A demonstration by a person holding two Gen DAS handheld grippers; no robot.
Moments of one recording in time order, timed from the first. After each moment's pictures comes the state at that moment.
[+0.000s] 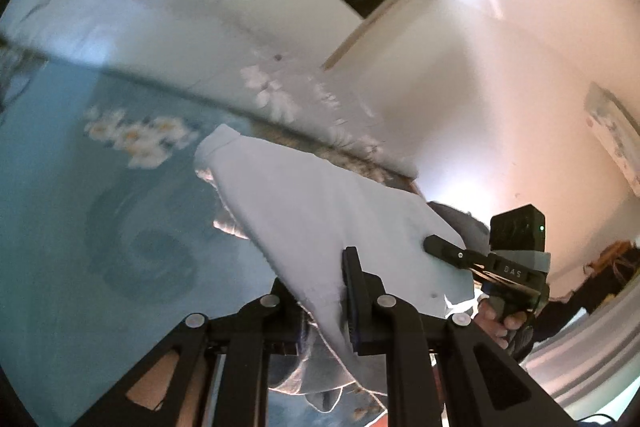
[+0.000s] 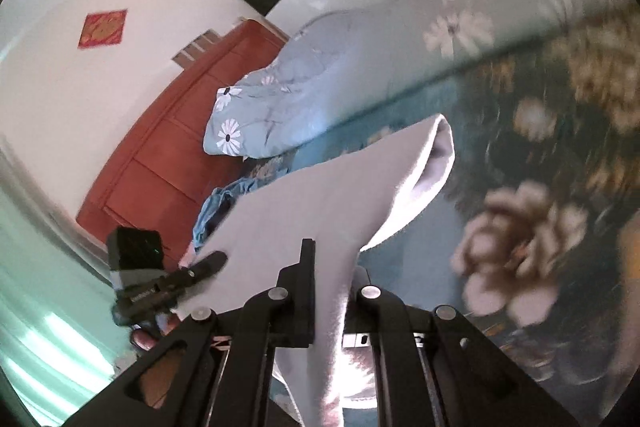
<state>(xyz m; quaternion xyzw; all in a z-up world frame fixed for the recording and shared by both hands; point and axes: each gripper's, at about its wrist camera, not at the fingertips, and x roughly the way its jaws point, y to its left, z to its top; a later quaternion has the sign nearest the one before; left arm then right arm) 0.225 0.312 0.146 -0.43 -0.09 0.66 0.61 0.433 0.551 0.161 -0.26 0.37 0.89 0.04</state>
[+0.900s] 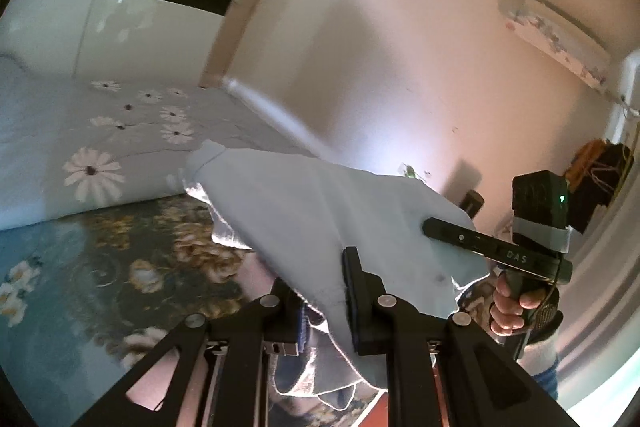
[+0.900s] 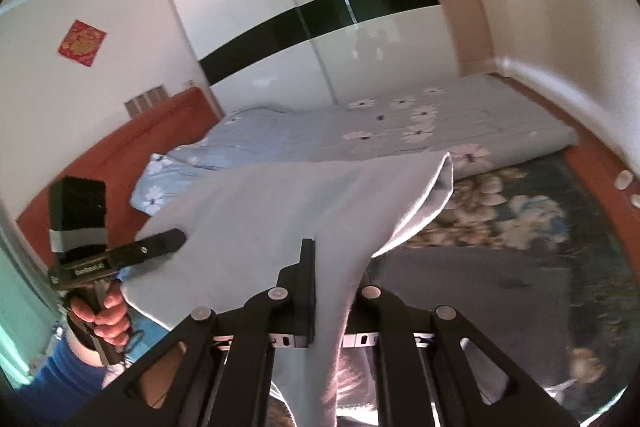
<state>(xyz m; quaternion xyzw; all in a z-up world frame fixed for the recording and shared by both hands) 0.416 0.541 0.305 -0.33 0.02 0.59 0.73 0.661 0.668 0.326 -0.21 0.24 0.92 0.23</state>
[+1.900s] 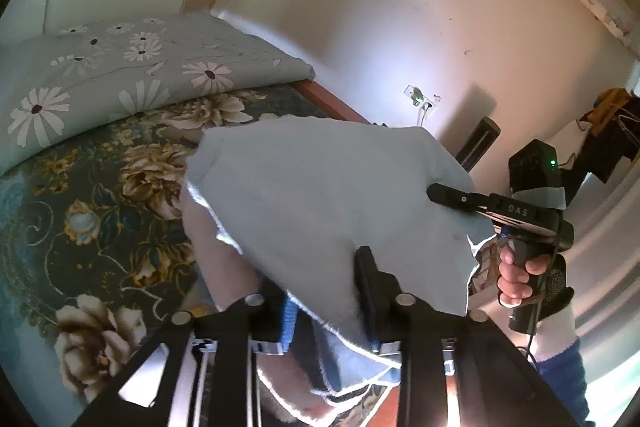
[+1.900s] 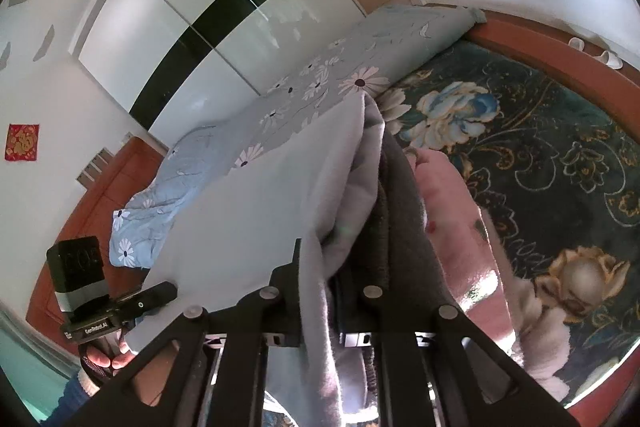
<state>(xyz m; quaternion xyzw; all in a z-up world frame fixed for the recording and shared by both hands) 0.483 0.621 0.194 -0.40 0.13 0.55 0.72 0.765 0.768 0.180 -0.19 0.41 0.85 0.28</state>
